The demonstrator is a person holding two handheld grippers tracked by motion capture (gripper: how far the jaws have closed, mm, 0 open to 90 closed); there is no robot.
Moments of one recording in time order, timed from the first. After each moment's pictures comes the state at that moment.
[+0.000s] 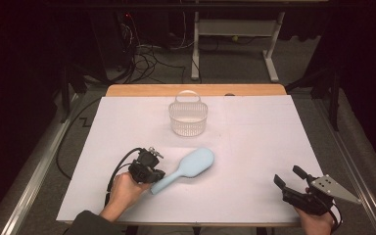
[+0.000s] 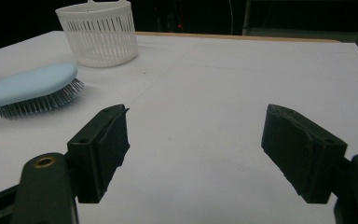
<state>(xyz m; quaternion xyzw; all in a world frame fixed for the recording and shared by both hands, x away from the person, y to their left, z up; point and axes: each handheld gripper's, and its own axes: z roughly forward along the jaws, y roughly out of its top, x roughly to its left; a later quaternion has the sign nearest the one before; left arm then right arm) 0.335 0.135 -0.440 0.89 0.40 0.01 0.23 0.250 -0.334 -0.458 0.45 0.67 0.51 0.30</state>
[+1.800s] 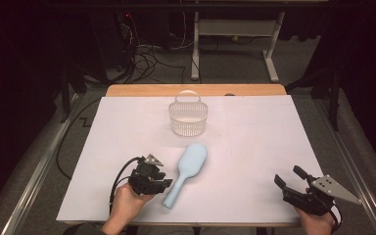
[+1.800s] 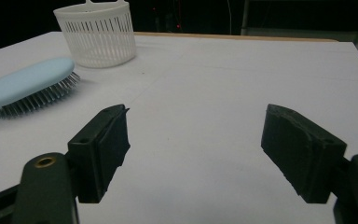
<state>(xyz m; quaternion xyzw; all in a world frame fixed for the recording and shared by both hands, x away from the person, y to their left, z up) 0.302 0.126 -0.429 0.87 0.40 0.03 0.29 0.249 -0.334 -0.458 0.45 0.67 0.51 0.30</state>
